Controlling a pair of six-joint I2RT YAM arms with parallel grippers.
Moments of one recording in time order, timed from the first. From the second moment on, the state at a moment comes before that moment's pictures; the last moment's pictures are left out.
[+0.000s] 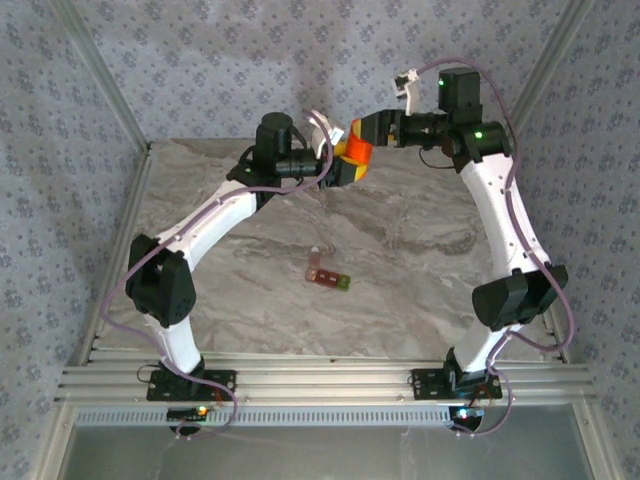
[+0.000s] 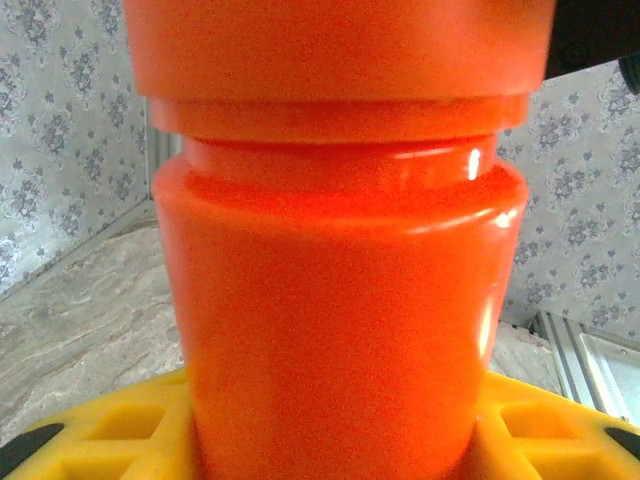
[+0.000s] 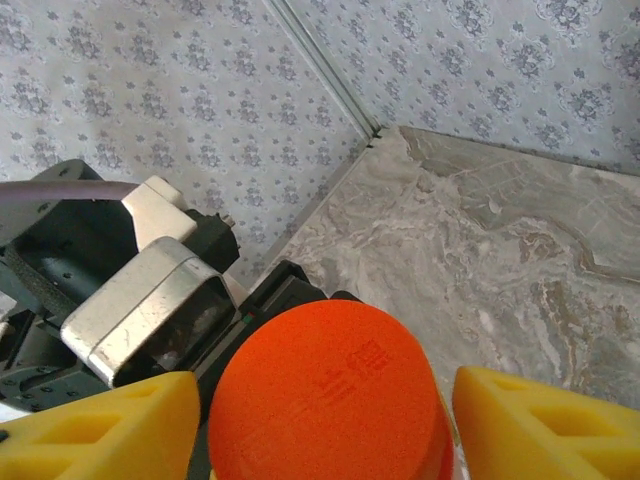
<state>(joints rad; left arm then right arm) -0.58 1.80 1.63 -0.01 0.80 -0.09 0.22 1.70 2.00 -0.77 -0.83 0.23</state>
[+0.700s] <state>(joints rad) -0.57 1.81 1.63 -0.08 0.75 -0.07 0.36 1.64 1.91 -0.72 -0.46 0.24</state>
